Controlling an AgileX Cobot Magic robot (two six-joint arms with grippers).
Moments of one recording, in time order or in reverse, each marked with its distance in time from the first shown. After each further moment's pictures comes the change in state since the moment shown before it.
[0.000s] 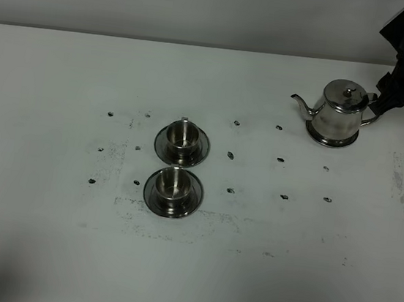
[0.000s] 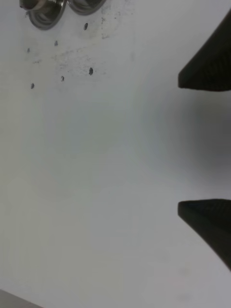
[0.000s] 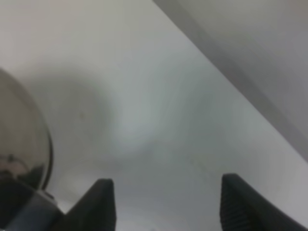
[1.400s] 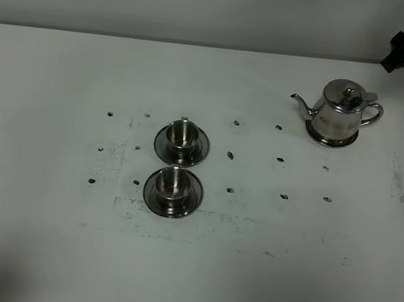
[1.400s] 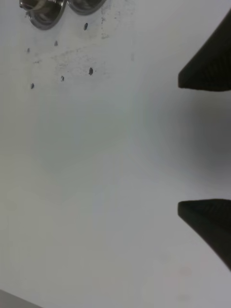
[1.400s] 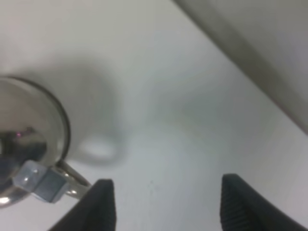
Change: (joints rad) left arm 0.000 0.000 0.000 0.000 0.000 0.000; right arm 0.023 0.041 -0.436 -0.140 0.570 0.231
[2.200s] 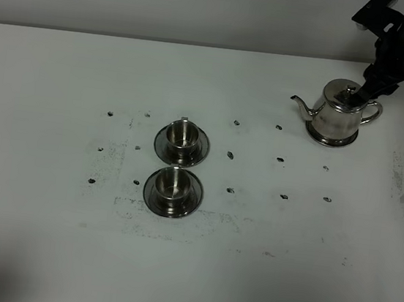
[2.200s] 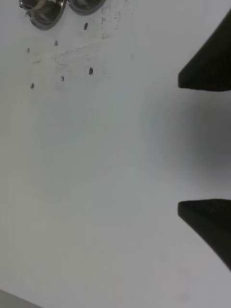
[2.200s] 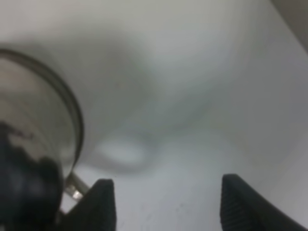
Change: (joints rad) left arm 0.000 0.000 0.000 0.000 0.000 0.000; right arm 0.046 0.278 -0.258 -0.074 0.183 -0.036
